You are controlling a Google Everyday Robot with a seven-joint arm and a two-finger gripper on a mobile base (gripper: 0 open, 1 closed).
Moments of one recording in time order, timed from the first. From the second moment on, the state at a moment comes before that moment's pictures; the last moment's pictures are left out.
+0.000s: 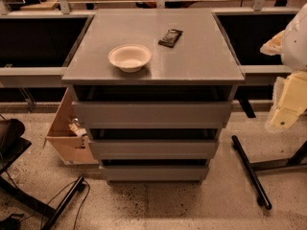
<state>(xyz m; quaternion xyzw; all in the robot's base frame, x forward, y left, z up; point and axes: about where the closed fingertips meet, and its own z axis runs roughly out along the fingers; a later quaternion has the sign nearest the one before) 0.438 -0.217 0.976 -0.60 0.78 -0.03 0.16</state>
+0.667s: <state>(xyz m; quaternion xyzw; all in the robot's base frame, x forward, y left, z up) 0.436 -0.214 0.962 -0.60 0.78 -0.04 0.16</state>
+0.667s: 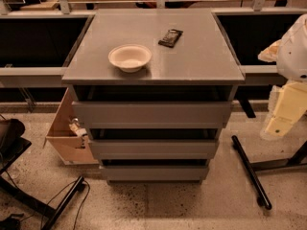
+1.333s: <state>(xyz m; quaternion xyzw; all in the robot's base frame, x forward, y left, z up) 0.442 -0.217 0.850 -0.58 0.80 -0.06 0.13</state>
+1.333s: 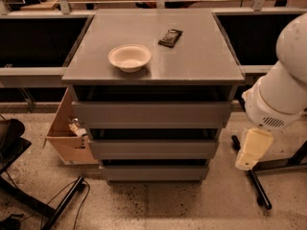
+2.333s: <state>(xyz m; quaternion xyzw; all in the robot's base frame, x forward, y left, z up) 0.489 -0.219 0.721 -0.59 0.80 -0.08 0.04</state>
